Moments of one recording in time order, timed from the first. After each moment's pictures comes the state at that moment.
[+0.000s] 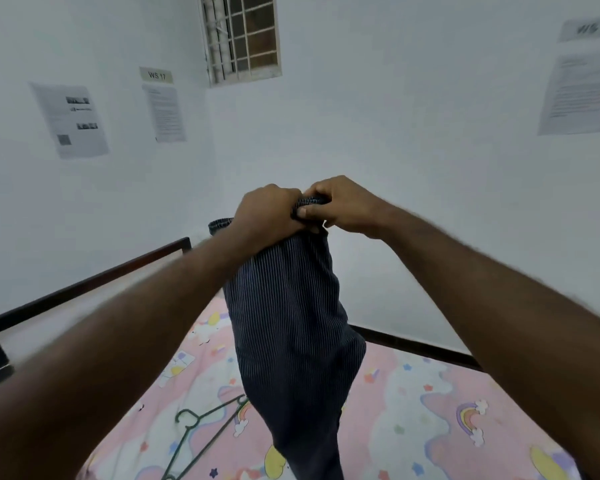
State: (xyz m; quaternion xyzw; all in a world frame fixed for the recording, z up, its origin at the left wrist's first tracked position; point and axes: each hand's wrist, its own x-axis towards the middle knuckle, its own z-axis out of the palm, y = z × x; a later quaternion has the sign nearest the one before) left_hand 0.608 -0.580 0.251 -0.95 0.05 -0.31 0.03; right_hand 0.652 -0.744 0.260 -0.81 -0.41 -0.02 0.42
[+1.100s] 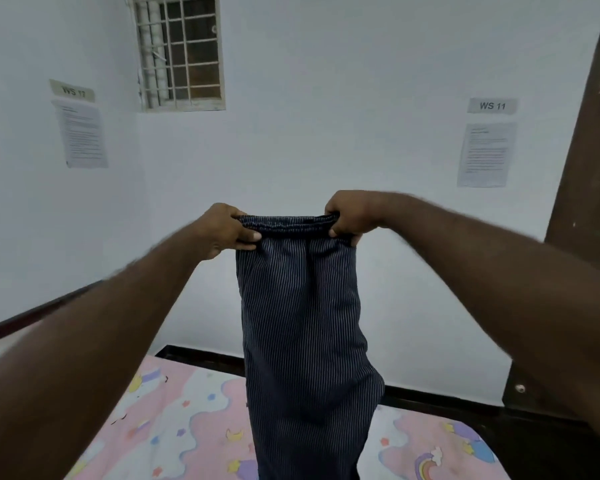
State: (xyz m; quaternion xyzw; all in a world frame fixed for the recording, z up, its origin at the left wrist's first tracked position) left_hand 0.745 -0.522 0.292 -0.79 0.02 -0.10 -0.60; right_hand 0.754 -0.766 0.344 -0.97 -0.22 -0.02 0.10
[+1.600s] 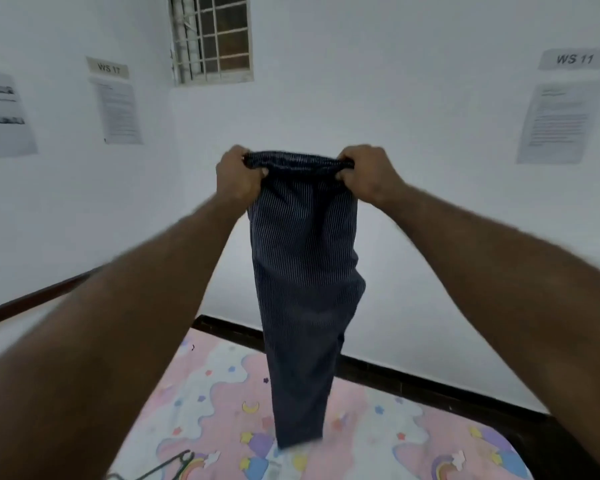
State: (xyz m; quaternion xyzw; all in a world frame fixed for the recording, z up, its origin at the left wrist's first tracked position) left_hand 0.830 -0.563 0.309 -0.79 -0.08 -0.41 -0.45; right_hand 0.866 -0.787 0.328 -0.88 -0.26 -0.30 0.25
